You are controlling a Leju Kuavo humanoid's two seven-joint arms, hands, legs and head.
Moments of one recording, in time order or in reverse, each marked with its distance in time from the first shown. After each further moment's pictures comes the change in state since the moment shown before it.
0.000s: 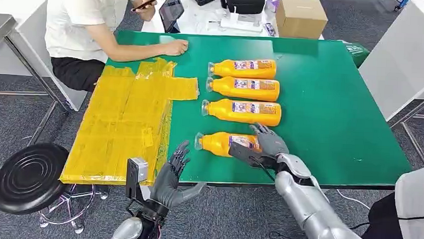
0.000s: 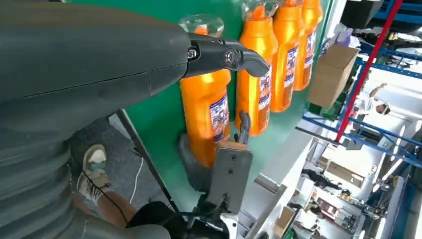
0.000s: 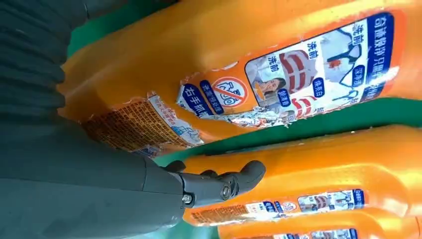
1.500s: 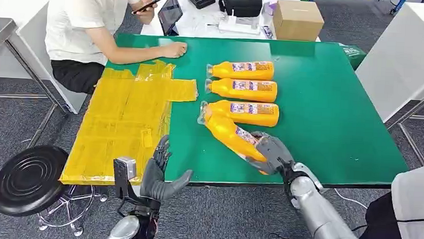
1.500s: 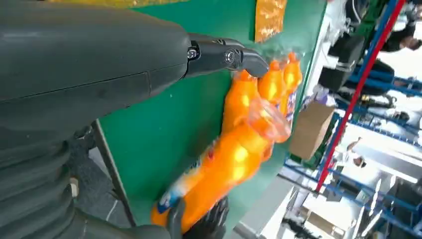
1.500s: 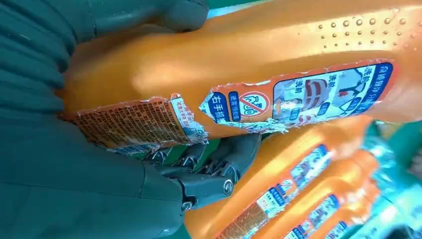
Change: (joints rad) left arm 0.002 -0.006 0.048 -0.001 0.025 0.187 -0.072; right arm 0.124 -0.029 -0.116 -0.051 -0.518 0.104 -0.267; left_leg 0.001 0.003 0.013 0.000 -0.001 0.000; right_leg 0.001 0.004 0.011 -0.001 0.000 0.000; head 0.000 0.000
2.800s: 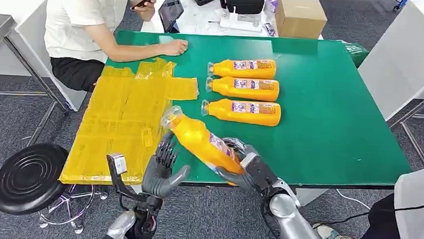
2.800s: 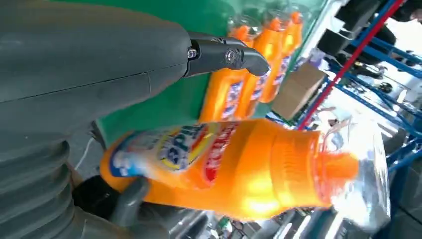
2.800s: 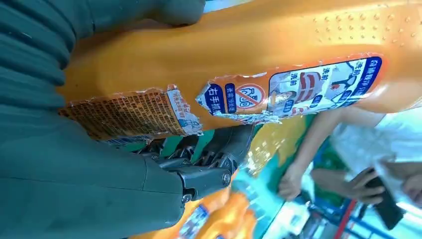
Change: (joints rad) left arm -0.036 -0.003 0.019 0.034 0.226 -0.235 -0.013; right arm 0.173 0.099 0.035 -0.333 -0.094 0.026 -0.124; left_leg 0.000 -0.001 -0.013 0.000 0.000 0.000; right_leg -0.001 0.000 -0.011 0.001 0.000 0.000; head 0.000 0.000
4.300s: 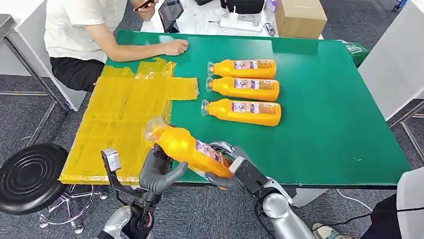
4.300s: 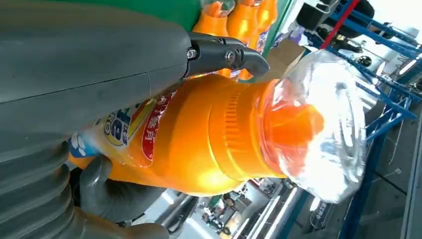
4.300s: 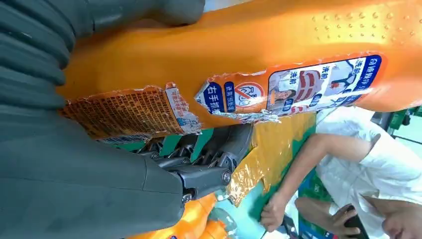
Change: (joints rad) left arm -0.004 0.002 0.024 -0.035 -0.020 -0.108 0.009; right arm -0.022 0.002 0.071 0.006 0.009 0.028 0.002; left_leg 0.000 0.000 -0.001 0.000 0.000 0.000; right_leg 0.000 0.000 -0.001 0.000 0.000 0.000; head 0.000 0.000
